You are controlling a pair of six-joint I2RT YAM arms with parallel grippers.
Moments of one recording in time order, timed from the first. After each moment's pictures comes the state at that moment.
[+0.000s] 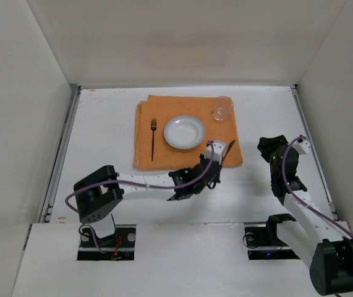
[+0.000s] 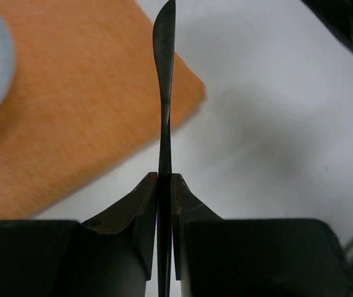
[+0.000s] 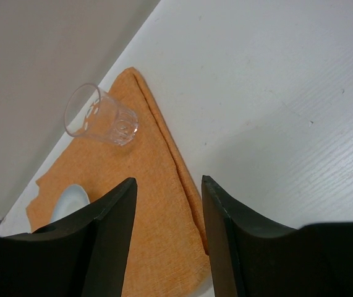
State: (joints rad) left arm -1.25 1.66 0.96 0.26 -0.49 -0.44; right arm 0.10 0.84 0.36 0.24 0.31 0.84
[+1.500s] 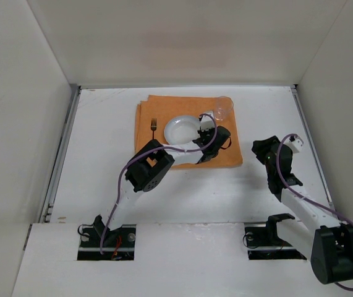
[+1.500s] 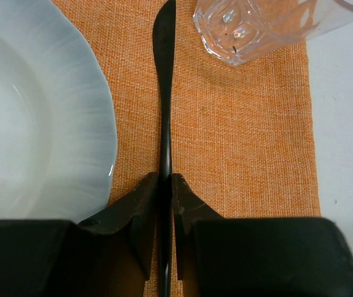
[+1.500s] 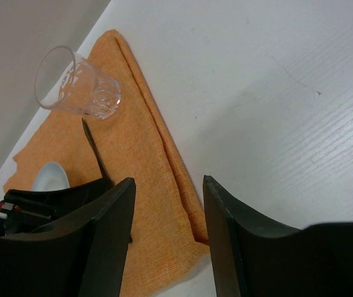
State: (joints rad) left arm -0.93 2.31 1.61 0.07 -0.70 -0.81; right arm 0.13 0.96 0.36 0.26 0.28 0.84
